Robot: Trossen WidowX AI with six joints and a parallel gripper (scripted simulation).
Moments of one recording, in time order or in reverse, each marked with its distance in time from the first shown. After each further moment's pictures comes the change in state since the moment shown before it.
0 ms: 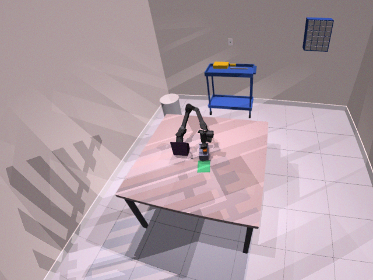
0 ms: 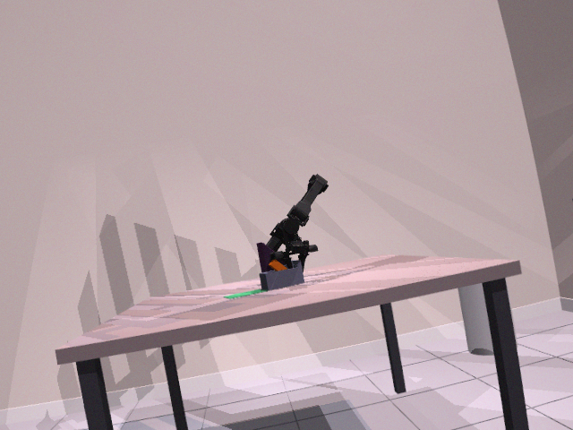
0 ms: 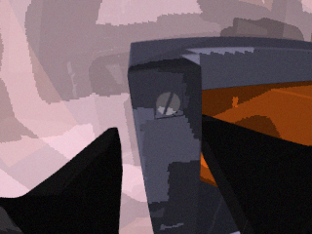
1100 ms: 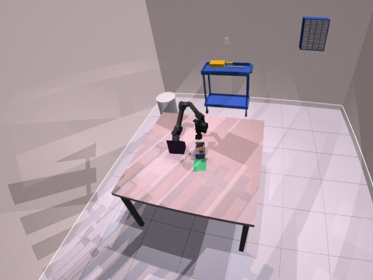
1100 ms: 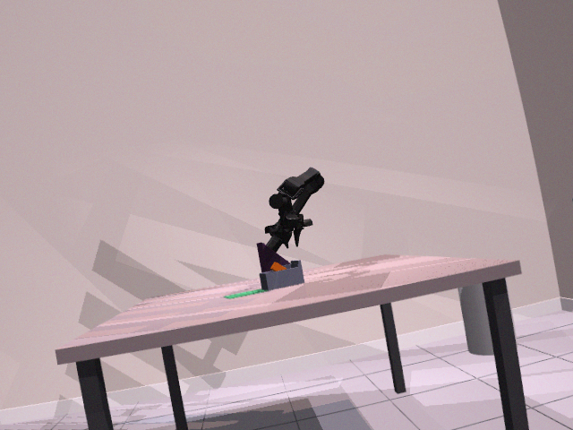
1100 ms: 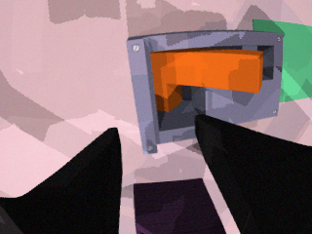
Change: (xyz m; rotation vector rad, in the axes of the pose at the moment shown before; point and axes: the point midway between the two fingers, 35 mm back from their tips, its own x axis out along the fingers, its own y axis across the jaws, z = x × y) arm -0.106 -0.002 0.000 0.015 0.001 -0.008
